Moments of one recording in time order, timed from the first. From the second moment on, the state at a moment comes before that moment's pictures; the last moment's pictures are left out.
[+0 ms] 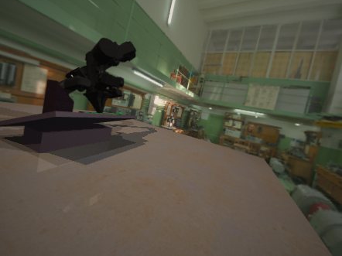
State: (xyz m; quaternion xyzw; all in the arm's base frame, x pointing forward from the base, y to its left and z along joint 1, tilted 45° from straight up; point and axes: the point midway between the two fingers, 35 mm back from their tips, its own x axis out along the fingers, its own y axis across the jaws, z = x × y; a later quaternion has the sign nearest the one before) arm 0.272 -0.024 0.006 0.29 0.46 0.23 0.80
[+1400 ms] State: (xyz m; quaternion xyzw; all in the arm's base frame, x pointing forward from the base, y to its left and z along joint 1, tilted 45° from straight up) arm 0.253 -0.050 0.026 0.30 0.48 0.23 0.79
